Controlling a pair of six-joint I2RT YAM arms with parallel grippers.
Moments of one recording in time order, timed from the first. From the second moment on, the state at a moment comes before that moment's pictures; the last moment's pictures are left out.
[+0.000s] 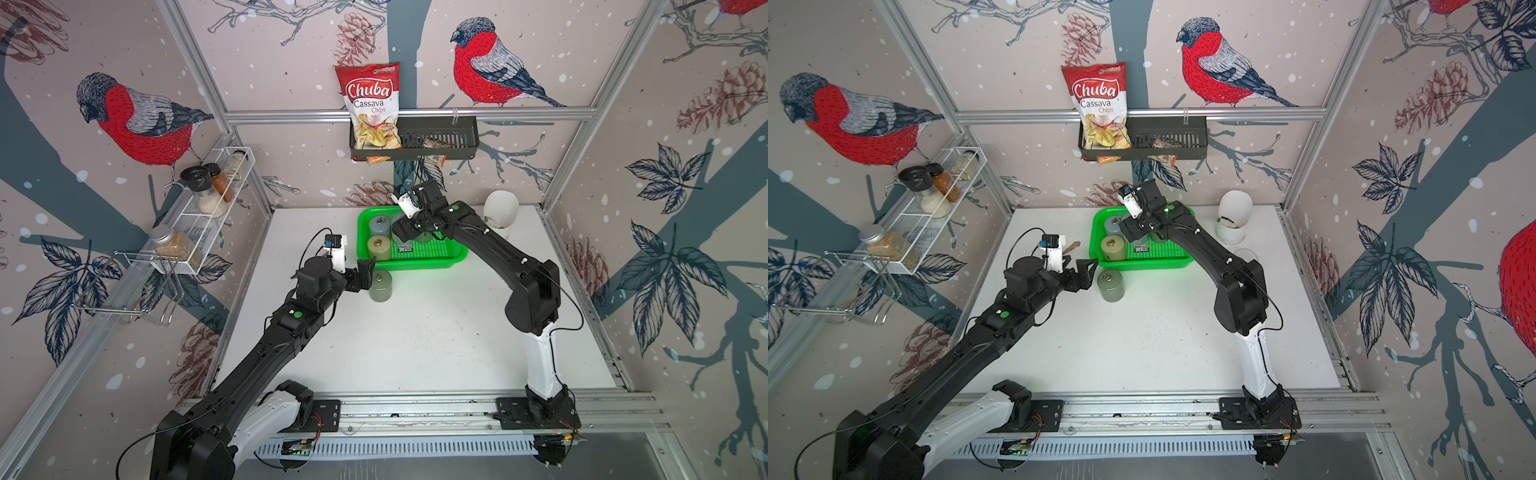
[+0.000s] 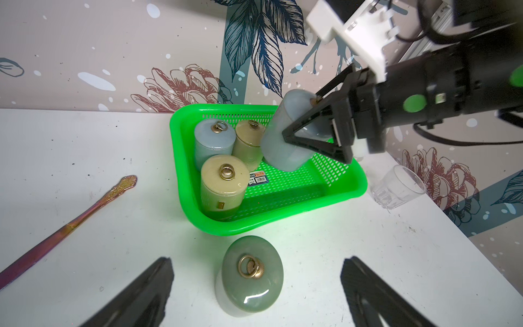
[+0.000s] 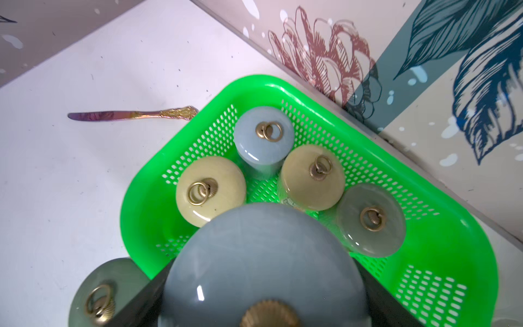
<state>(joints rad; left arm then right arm) -0.41 0.97 0.70 -0.05 0.06 -0.28 0.68 2.10 2.09 -0.73 -0.06 -0.16</state>
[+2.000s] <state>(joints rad) -0.41 0.96 0.68 -0.05 0.05 -0.28 0.81 1.79 1.31 -0.41 -0.03 -0.11</state>
